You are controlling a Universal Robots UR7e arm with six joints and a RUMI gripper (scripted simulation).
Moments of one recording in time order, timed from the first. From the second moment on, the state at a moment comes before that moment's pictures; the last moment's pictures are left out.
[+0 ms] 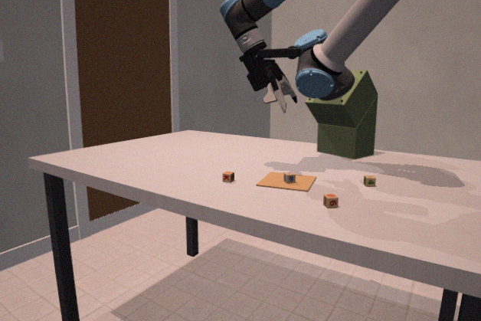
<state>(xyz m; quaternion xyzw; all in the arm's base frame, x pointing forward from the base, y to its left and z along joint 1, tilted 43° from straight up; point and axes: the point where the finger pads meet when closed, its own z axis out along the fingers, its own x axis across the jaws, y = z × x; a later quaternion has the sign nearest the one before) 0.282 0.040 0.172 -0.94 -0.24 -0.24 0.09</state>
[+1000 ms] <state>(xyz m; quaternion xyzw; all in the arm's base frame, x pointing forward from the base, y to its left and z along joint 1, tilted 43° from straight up) 0.289 0.115 0.132 -0.91 -0.33 -0.22 0.06</state>
